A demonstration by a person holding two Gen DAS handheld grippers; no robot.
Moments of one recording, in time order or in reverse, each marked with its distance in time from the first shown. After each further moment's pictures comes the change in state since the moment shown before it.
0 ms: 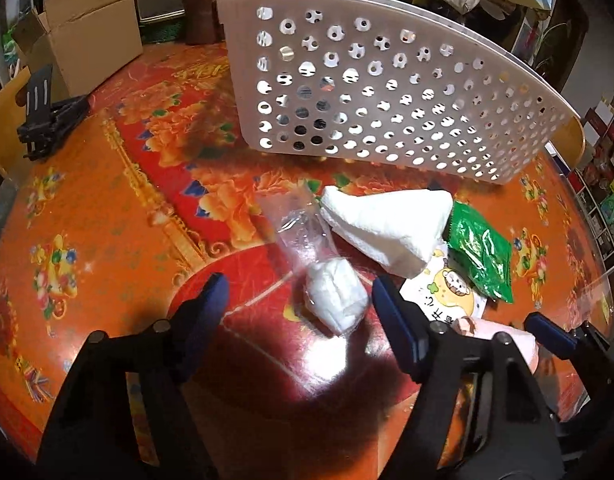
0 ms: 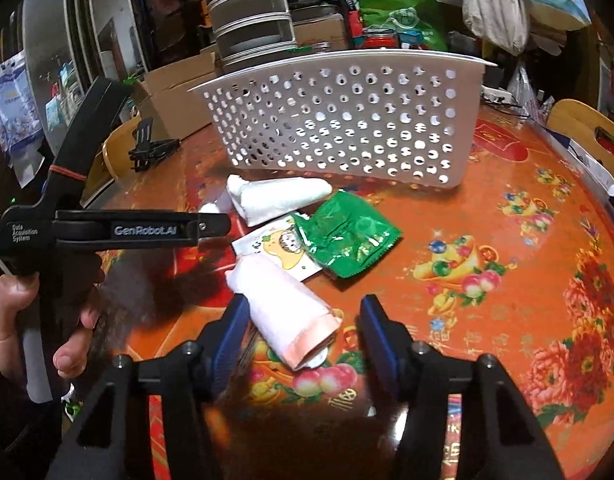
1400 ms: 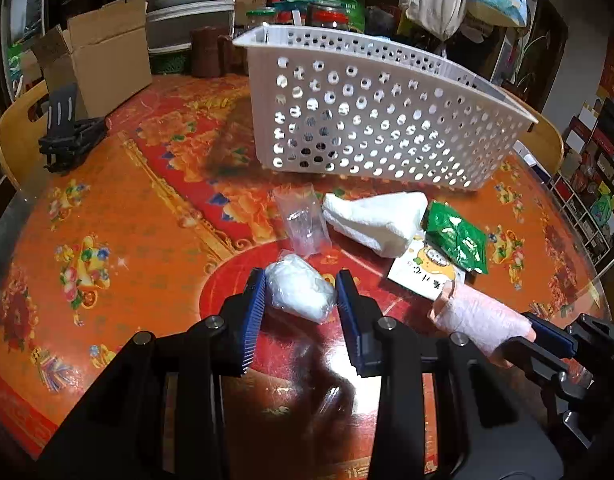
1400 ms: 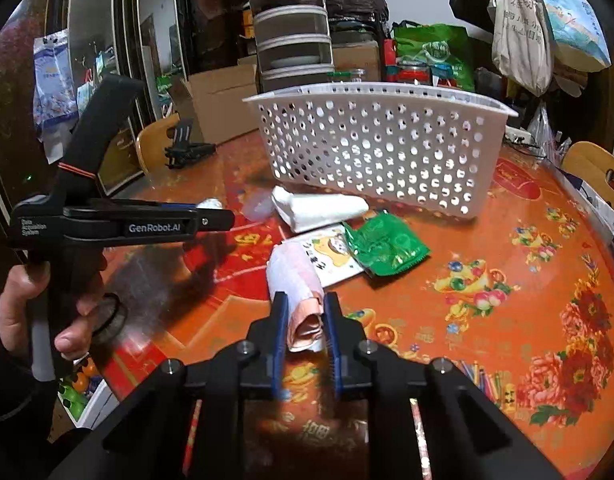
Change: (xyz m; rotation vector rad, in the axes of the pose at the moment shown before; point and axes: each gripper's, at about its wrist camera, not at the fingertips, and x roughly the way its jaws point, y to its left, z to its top) left arm -0.046 0.018 -0.030 0.026 -0.143 -0.037; right arm -0.033 0.025 -0.011 -0.107 -0.115 0.026
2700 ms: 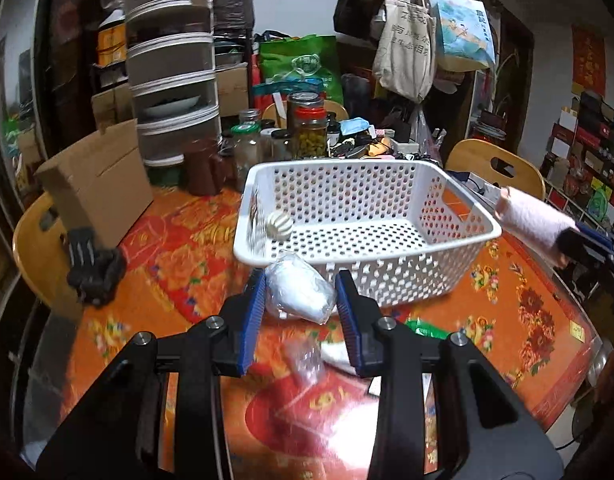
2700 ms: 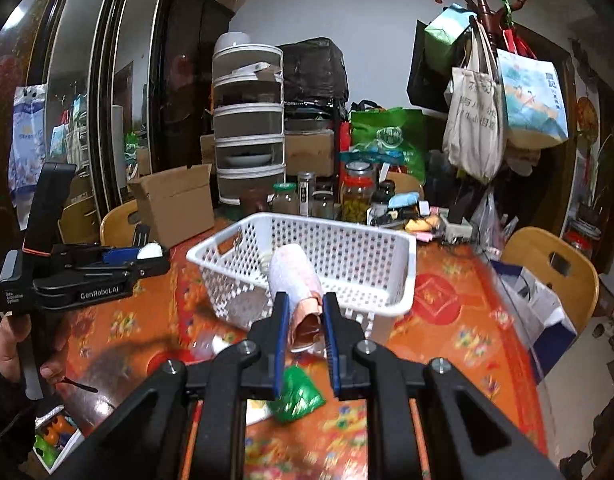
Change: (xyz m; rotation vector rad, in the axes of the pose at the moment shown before) left arm -0.083 -0.020 0.113 0.135 -0.219 0.009; right arm -0.075 -0.043 0.129 -0.013 -0.230 -0.171
